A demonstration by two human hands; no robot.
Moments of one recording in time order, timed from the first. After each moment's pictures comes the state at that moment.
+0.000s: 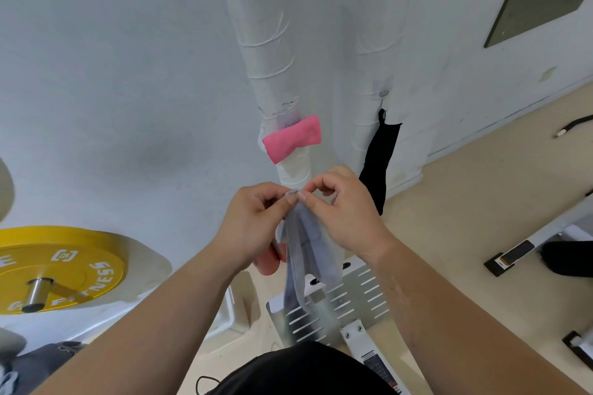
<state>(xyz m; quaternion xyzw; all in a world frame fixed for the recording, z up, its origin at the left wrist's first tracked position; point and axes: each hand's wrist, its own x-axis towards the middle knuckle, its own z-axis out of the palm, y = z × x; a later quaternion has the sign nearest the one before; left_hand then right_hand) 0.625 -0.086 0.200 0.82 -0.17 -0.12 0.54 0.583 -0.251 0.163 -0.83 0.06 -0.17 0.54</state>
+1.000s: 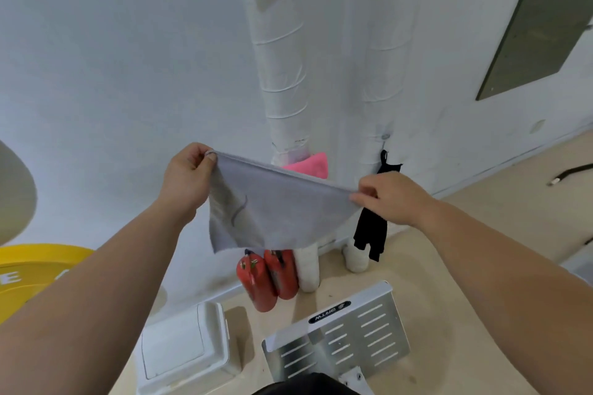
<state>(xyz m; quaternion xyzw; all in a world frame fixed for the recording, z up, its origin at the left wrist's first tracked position) 0.746 -0.009 0.238 0.83 -0.06 0.06 0.55 0.622 -0.357 0.197 -0.98 -0.02 -0.04 0.18</state>
